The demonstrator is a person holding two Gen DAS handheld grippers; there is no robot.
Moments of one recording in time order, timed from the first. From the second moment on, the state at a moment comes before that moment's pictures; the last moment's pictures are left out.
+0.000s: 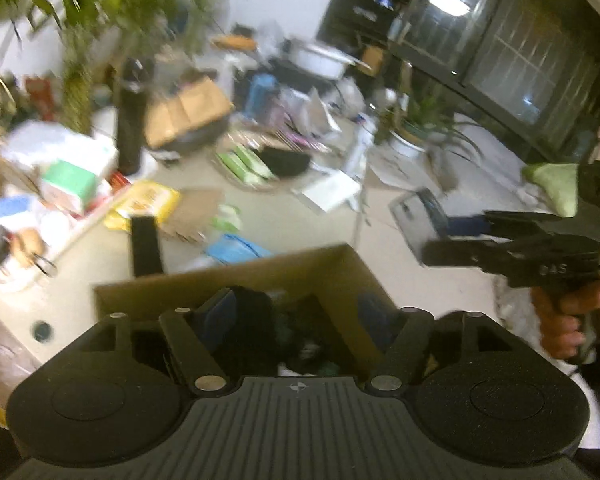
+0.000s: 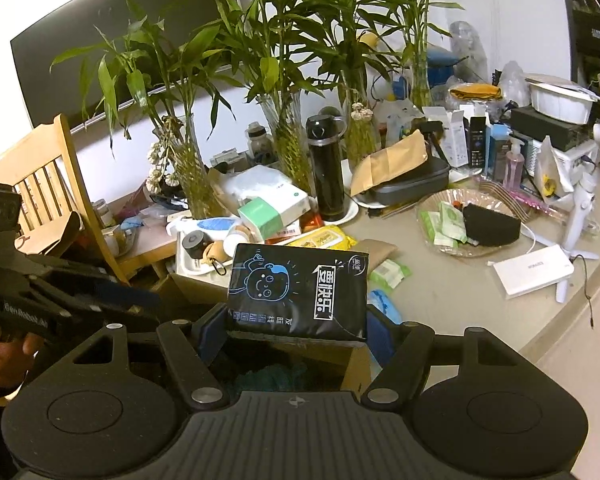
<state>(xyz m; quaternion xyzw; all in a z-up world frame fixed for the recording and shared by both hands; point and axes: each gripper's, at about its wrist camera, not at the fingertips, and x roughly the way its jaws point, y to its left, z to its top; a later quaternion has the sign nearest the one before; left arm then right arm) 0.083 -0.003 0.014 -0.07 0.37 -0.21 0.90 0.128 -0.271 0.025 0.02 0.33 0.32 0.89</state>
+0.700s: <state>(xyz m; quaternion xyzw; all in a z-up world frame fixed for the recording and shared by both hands) 0.053 0.043 0.014 -0.02 0.35 -0.10 0.93 0.126 -0.250 0.008 0.01 0.35 0.34 0.87</state>
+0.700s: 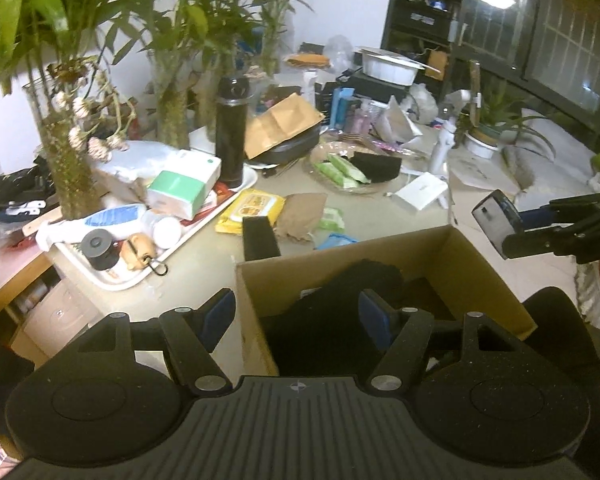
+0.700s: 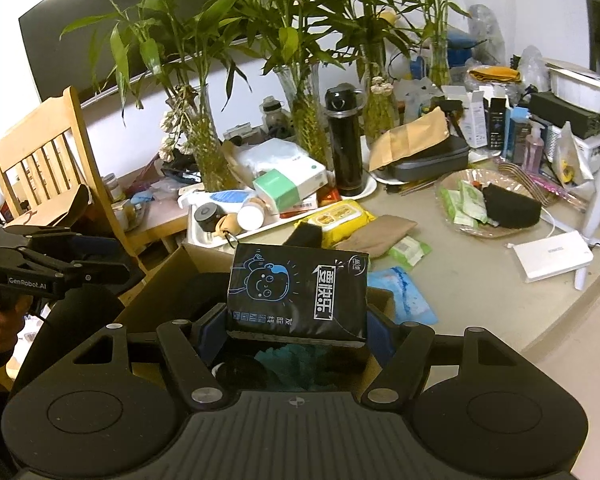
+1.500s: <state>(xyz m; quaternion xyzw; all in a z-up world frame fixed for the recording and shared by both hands) 0.053 0.059 0.004 -0.01 0.38 -0.07 0.92 0.137 -0.213 -0.008 -0.03 0.37 0.34 0.86</state>
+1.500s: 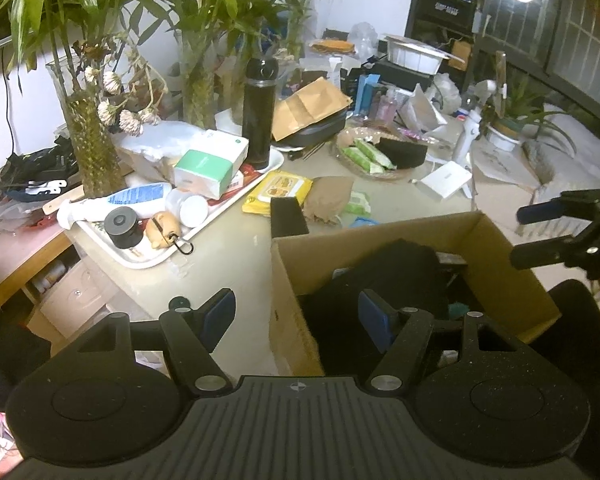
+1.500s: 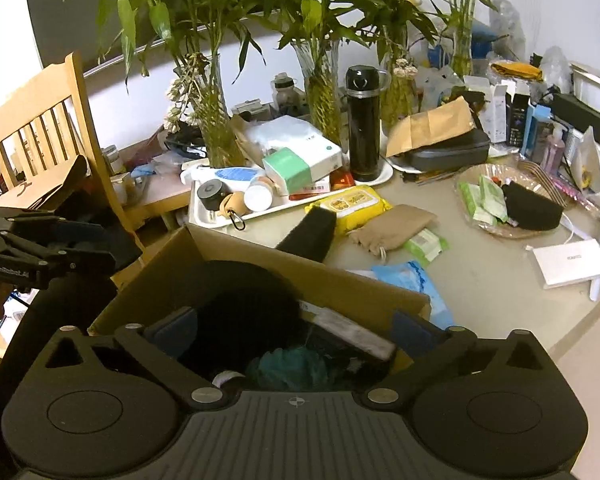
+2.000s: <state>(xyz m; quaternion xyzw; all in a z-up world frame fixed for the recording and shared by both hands) 0.060 0.059 0.004 -0.01 0.38 -0.07 0.92 0.135 -0.241 -0.011 -0.01 0.39 0.31 0.87</state>
